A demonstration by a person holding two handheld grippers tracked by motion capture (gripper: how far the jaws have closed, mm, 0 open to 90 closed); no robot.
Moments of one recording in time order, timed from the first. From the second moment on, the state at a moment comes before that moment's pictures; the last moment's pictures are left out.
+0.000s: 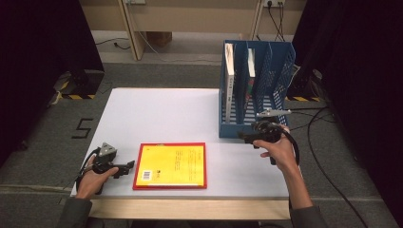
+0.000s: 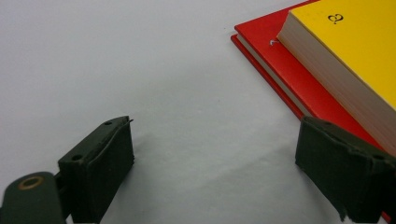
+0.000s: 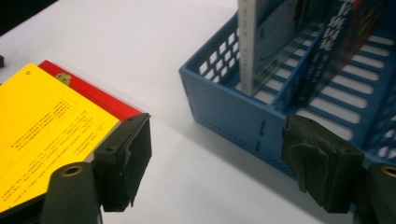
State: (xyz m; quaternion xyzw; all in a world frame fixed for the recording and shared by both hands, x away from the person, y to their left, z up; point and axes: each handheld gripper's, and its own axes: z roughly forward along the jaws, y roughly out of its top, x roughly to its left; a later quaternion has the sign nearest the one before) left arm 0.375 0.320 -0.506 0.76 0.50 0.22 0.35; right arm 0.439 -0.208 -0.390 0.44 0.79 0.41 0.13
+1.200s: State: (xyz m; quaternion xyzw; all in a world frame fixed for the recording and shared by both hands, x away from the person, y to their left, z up) left arm 0.375 0.320 -0.506 0.76 0.50 0.21 0.35; right arm 0.416 -0.179 -0.433 0.41 0.80 0.44 0.03
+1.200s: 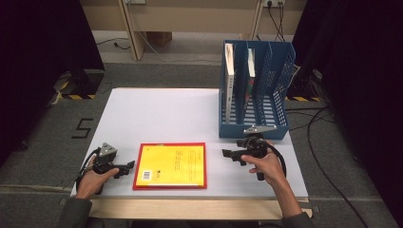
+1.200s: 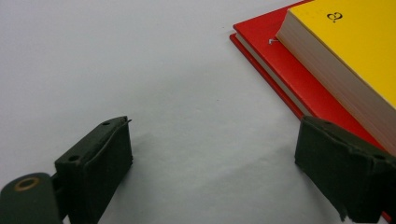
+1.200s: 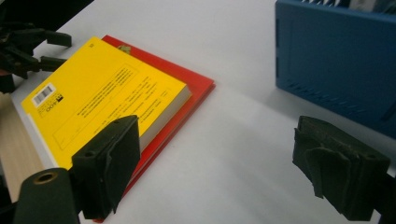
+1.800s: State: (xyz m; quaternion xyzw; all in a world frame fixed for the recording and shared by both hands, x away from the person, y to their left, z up) left arm 0.375 0.320 -0.506 0.76 0.50 0.22 0.35; right arm 0.408 -0.159 -0.455 0.40 0.82 0.40 0.01
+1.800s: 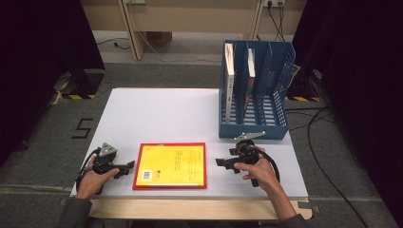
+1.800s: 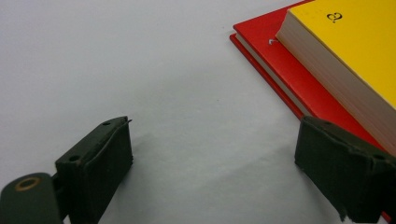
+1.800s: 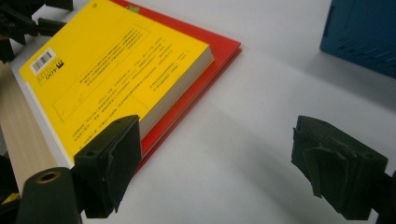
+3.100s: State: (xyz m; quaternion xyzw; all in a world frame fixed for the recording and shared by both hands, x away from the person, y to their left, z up) left arm 0.359 0.290 -0.484 0.78 0.47 0.22 0.34; right arm 0.403 -0.114 -0.485 0.40 0.83 0.39 -0.05
